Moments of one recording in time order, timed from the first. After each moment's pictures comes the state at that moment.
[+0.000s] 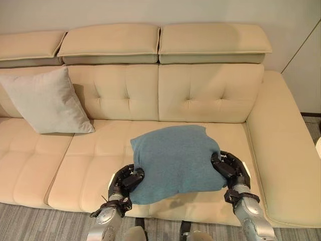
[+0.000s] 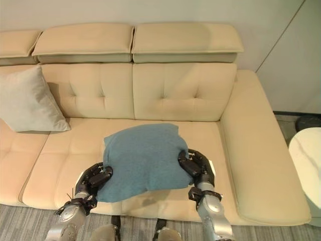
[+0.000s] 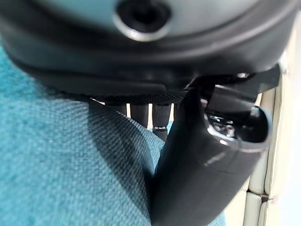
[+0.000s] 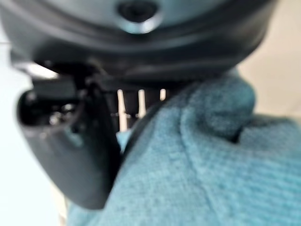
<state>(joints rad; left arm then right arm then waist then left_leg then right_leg) 0.10 0.26 -0.25 0.27 -0.63 -0.06 0.17 0.06 -0.30 0.02 0.22 0.49 -0.08 -0.14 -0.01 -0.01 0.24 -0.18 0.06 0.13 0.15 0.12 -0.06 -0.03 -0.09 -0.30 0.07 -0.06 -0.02</state>
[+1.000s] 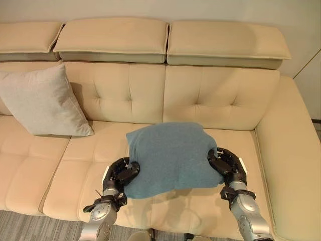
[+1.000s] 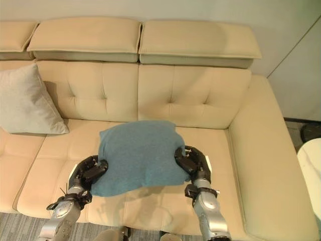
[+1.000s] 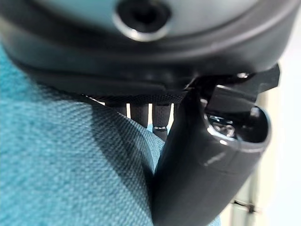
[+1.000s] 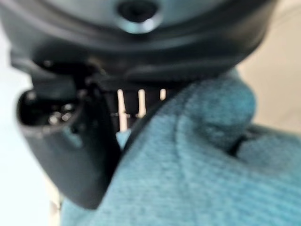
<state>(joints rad) 0.06 0.32 -0.20 0.14 -0.54 -0.06 0.22 -0.01 -0.28 0.04 0.20 0.39 -0.08 -0.16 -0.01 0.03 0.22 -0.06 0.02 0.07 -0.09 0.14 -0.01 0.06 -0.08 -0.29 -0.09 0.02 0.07</state>
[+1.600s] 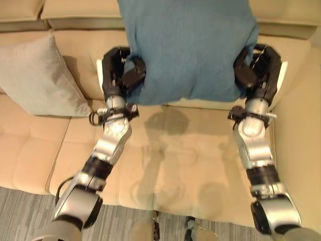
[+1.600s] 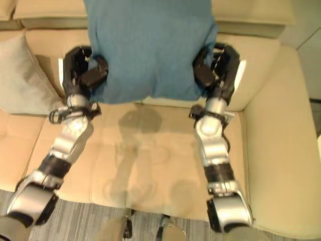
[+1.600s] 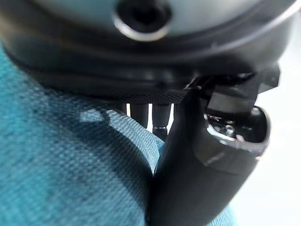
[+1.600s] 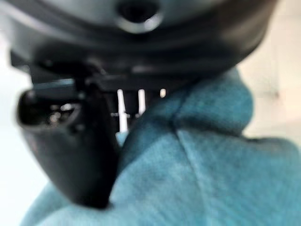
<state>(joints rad) -0.88 0.38 -0.37 0.47 -0.42 -0.19 0.57 -0.77 -0.39 0.05 0.39 0.15 -0.17 -0.60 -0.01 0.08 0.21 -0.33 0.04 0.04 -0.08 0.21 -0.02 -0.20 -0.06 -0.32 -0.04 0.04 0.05</state>
